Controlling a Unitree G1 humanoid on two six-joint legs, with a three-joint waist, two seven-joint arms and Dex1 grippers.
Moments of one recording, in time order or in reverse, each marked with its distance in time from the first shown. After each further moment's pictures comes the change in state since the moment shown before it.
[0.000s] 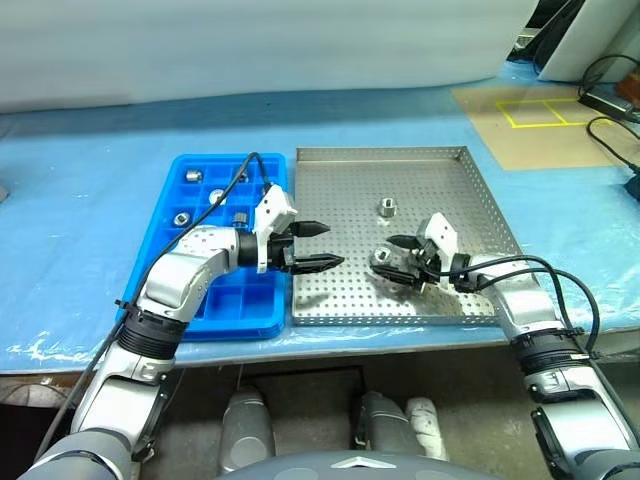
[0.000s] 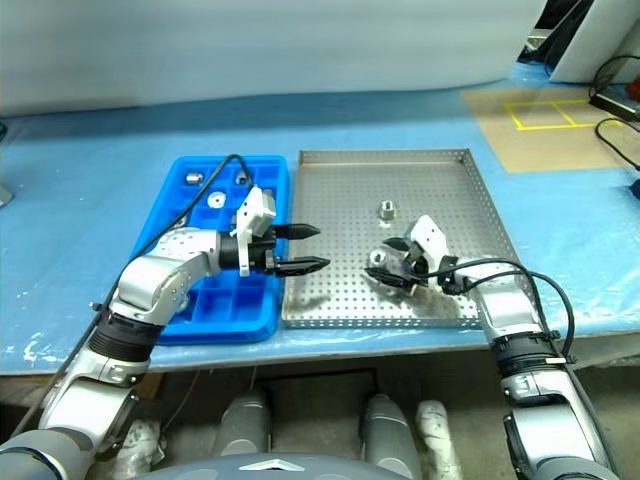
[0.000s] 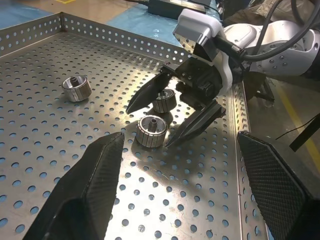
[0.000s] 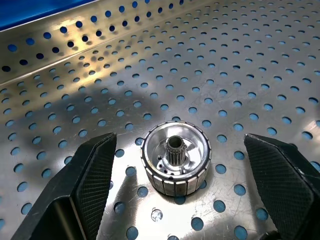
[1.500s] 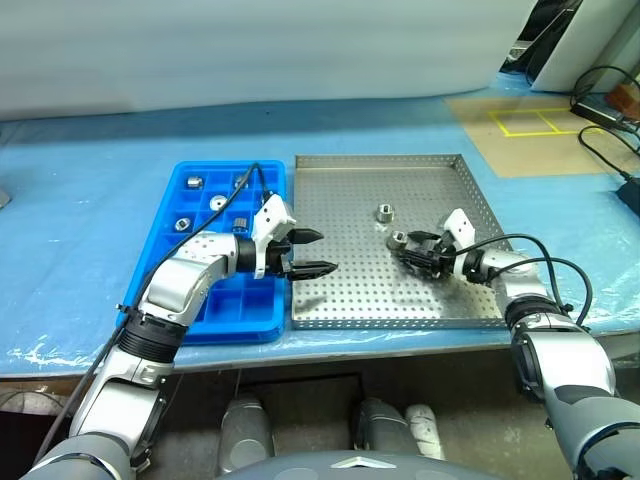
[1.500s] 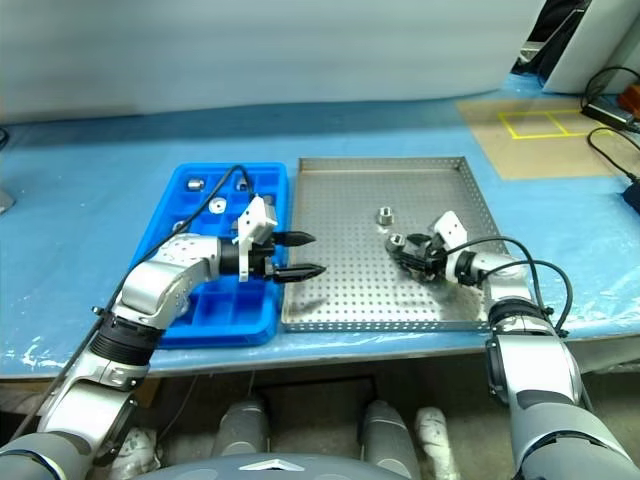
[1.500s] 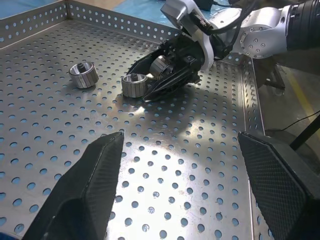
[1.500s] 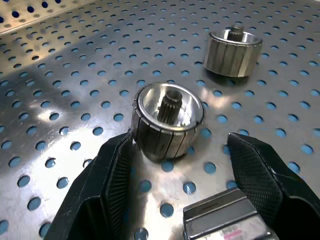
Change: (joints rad) left arm 0.025 0.002 -0.013 0.040 0.069 -0.035 -0.007; right arm -0.346 0.024 -0.165 0.932 -0.152 -0.487 0.104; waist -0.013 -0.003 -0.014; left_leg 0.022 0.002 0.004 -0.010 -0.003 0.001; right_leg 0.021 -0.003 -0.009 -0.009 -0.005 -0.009
